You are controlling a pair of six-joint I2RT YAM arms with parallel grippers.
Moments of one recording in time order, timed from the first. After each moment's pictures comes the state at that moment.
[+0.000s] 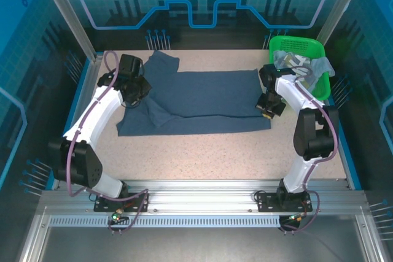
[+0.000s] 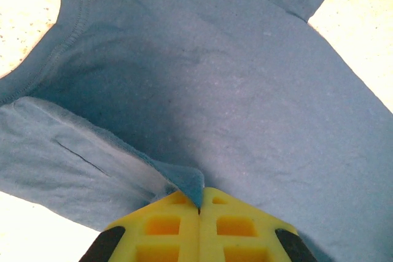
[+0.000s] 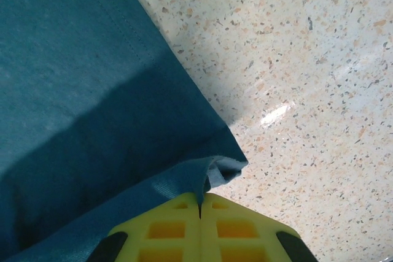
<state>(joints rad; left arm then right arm) -0.14 1.51 1.37 -0.86 -0.05 -0.89 0.13 1.81 1.44 -1.20 0.12 0.75</state>
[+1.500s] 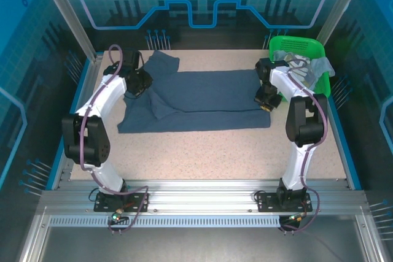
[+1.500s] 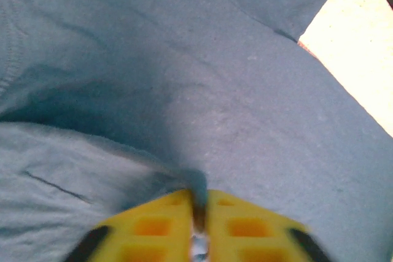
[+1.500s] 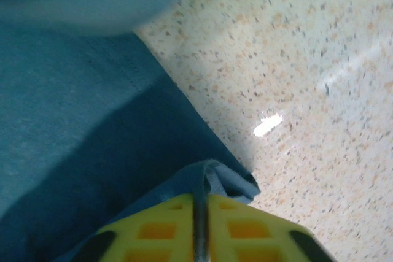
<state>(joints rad) -0.06 1.73 1.47 -0.73 0.08 -0.83 0.12 2.00 1.65 -1.23 0.18 0.78</state>
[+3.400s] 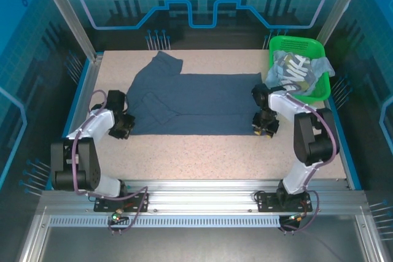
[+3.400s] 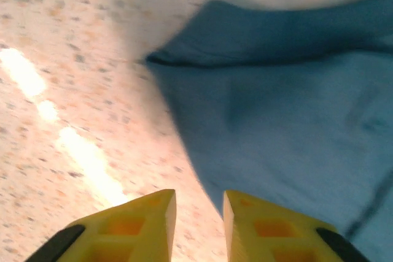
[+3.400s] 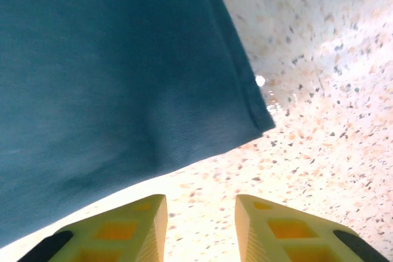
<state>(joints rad) 0.07 1.44 0.87 -0.74 0.00 -1.16 0.22 1.72 1.14 -1.05 0.10 0.69</state>
